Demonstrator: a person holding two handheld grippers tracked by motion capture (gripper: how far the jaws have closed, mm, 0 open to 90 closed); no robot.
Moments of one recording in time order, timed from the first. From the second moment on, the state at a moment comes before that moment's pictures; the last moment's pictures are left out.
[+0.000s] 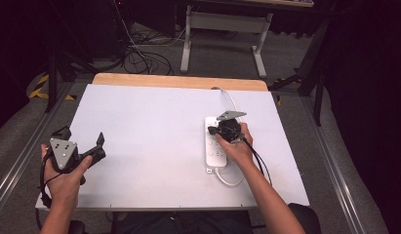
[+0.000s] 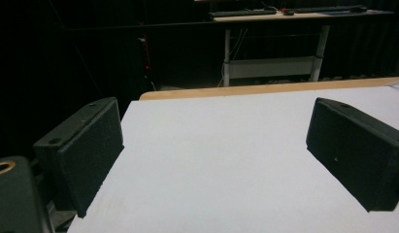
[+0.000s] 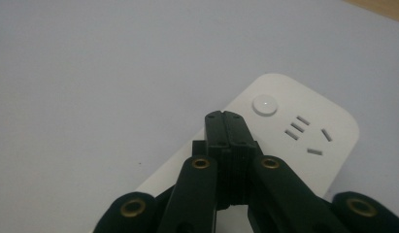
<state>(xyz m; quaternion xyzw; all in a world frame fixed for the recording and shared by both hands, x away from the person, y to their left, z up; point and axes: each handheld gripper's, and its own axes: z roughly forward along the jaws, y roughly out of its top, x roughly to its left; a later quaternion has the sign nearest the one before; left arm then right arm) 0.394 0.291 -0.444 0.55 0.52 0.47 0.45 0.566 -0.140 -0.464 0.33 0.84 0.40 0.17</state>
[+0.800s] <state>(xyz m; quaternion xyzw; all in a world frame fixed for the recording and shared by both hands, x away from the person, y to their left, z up) 0.392 0.292 -0.444 0.55 0.53 0.47 0.45 0.562 -0.134 -0.468 0.33 0.83 0.39 0.20</state>
